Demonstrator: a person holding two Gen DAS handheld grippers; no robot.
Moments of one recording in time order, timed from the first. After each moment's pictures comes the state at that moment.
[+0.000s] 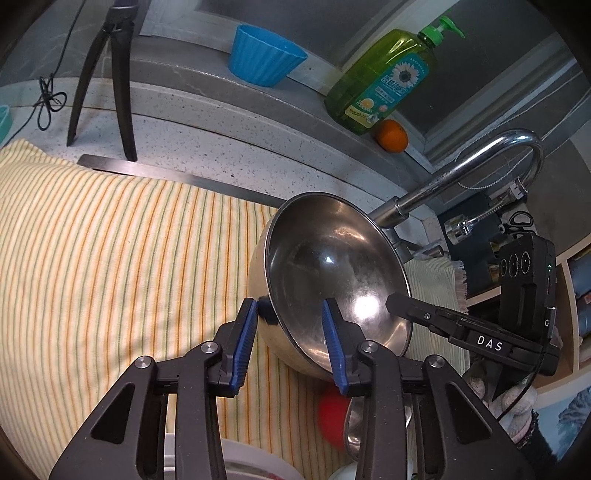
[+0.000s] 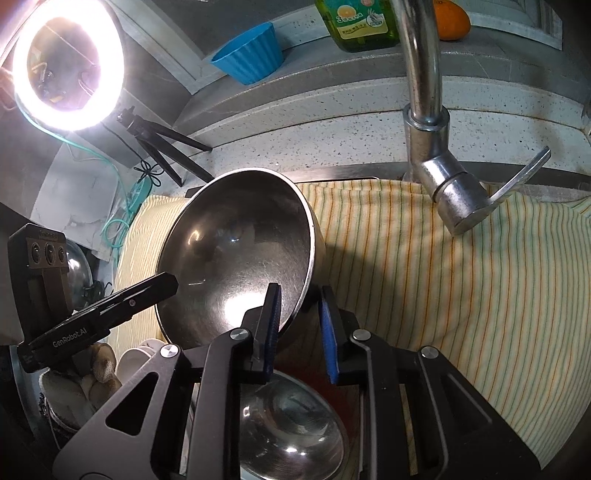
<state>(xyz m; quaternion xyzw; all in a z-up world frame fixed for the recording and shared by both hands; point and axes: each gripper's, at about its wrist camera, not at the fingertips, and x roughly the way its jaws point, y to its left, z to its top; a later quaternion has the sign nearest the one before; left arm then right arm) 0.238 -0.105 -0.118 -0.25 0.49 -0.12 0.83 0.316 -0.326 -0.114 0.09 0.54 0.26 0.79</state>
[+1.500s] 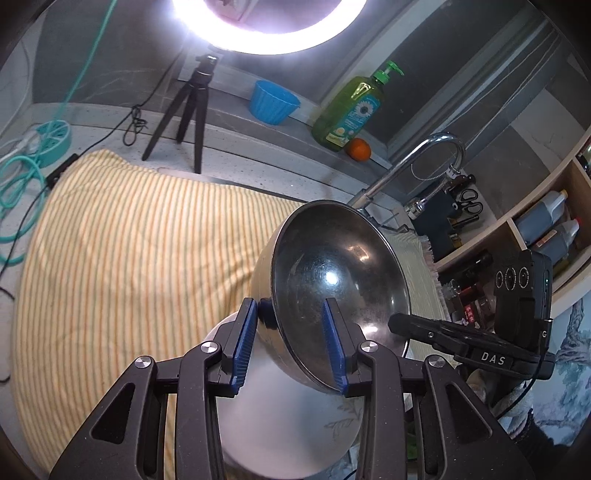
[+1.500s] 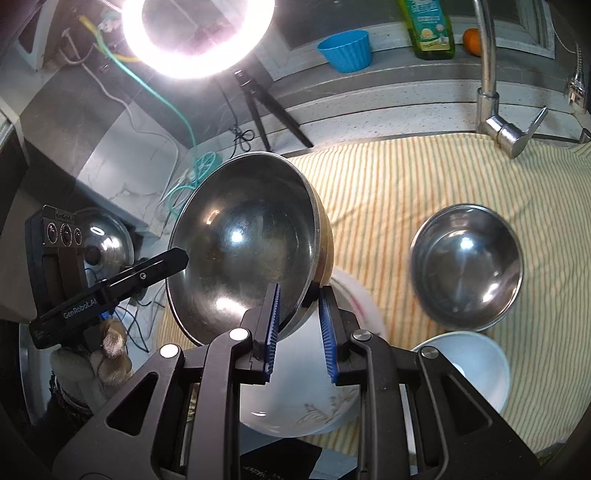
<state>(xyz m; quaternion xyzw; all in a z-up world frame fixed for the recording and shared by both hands) 0.099 -0.002 -0.058 -0.22 0.44 -0.16 0.85 0.137 -0.233 -0.058 0.11 0.50 0.28 0.81</state>
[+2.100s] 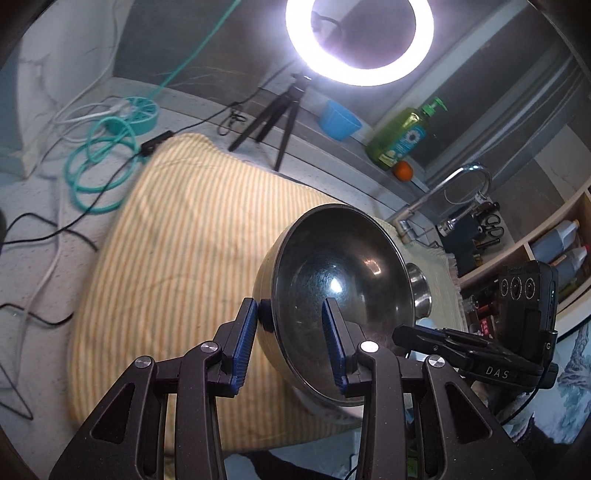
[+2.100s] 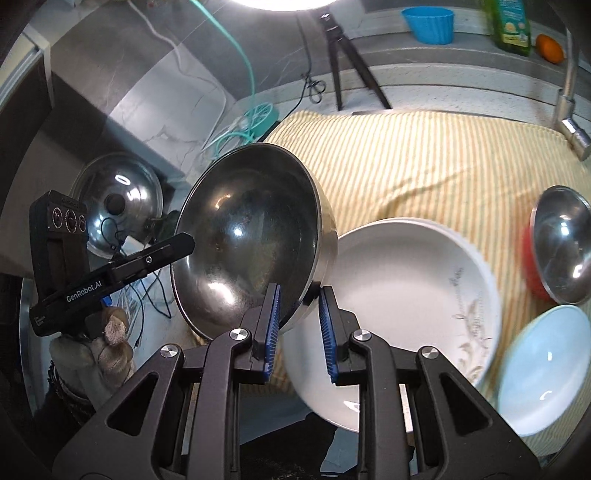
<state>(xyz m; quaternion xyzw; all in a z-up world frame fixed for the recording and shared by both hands) 0.033 0.080 -0.066 -0.26 0.44 -0.08 0.86 0.100 -0.132 -0.075 0.06 0.53 0.35 0.77</state>
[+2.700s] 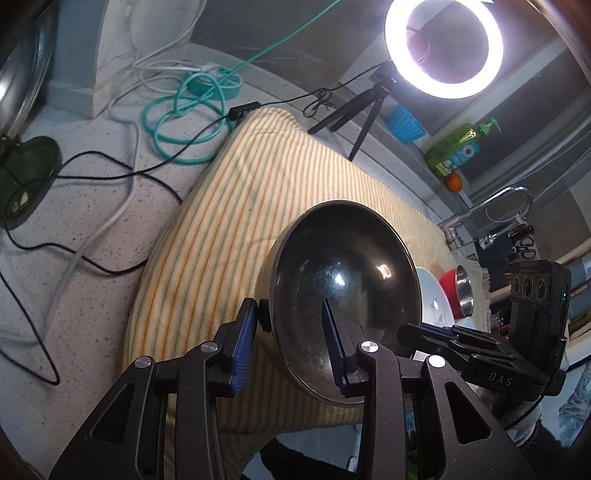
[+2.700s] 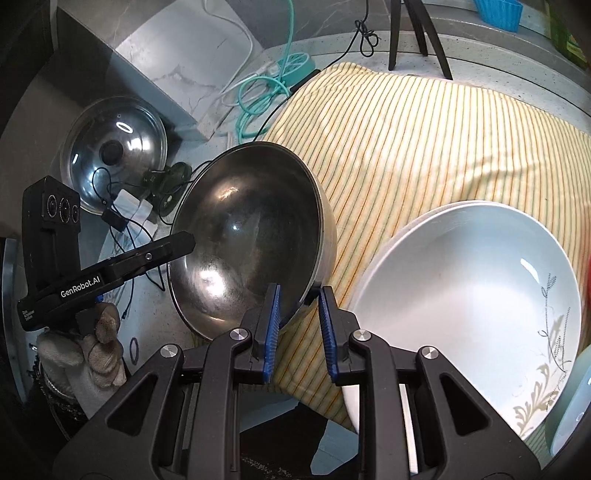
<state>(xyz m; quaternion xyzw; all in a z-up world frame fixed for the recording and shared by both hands) -0.002 0.136 -0.113 -0.29 0.47 -0.01 0.83 0.090 -0.050 -0.114 -0.01 0.56 0.38 0.74</state>
